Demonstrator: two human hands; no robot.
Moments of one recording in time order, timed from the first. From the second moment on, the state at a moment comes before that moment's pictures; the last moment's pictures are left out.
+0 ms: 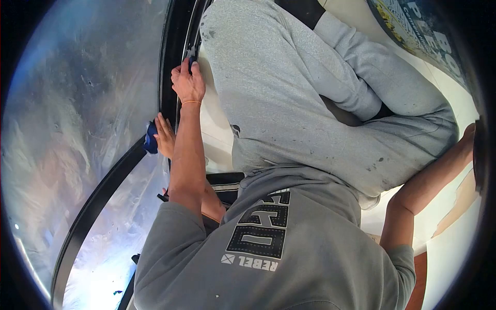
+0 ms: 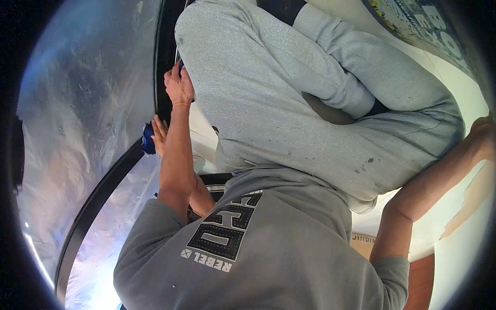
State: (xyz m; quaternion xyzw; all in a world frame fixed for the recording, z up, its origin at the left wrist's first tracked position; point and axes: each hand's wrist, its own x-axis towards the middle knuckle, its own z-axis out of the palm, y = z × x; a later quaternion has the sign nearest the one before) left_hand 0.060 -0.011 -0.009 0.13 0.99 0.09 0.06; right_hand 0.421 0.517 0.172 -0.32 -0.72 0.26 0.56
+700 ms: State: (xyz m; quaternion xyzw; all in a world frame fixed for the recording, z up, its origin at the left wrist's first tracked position) left_hand 0.031 0.014 -0.029 0.10 0.99 0.02 0.10; right_hand 0.418 0.516 0.172 -0.30 -0.70 0.31 0.57
